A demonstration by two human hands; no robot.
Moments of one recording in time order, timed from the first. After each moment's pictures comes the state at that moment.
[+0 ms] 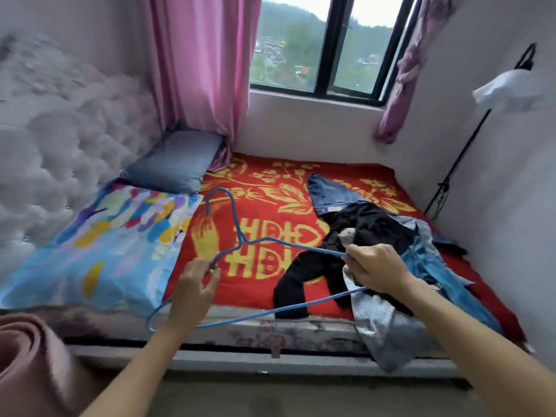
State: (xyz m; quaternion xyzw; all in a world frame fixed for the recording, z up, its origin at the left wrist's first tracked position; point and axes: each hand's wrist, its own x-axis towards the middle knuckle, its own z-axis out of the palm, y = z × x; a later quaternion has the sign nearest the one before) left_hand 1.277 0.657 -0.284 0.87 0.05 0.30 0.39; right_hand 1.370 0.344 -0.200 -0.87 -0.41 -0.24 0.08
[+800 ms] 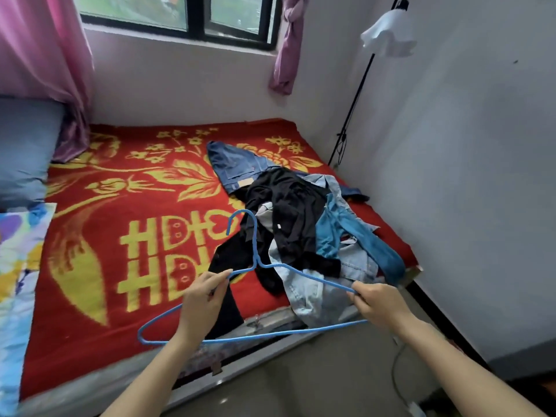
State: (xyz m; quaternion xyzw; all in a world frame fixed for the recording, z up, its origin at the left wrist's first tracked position) left_hand 1.479 0.541 -0.337 0.83 -0.13 0.14 0.53; right_hand 1.420 0.212 -0.285 -1.00 -0.05 -0.03 -0.01
